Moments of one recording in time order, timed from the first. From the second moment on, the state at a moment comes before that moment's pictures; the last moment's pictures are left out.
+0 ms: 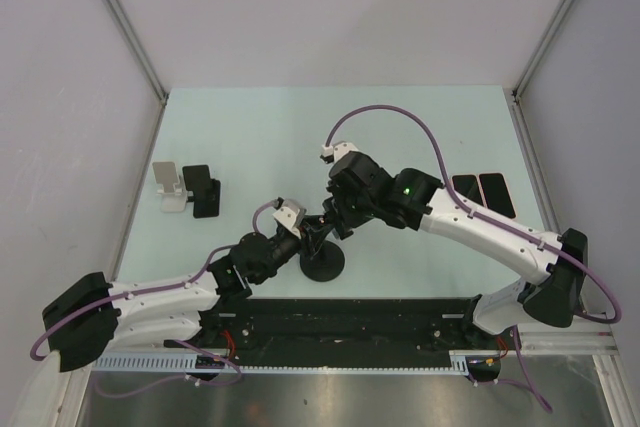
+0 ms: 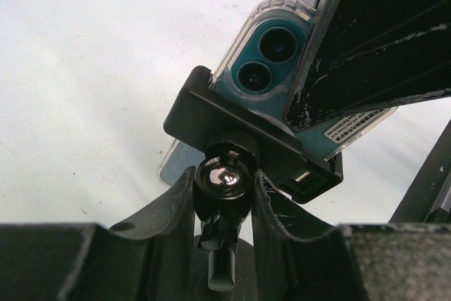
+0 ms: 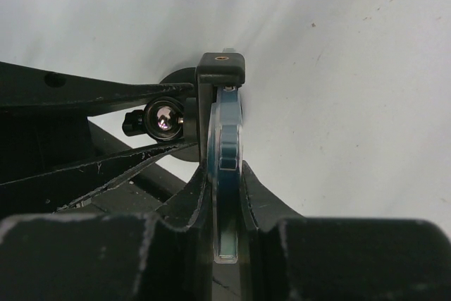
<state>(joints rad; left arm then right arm) -1.02 0.99 0.27 0.68 -0.25 -0.18 1.02 1.45 1.44 -0.87 0.22 0.41</state>
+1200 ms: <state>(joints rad) -1.00 0.95 0.19 0.78 -0.21 0.03 1.05 1.47 1.44 -0.83 0.17 0.21</state>
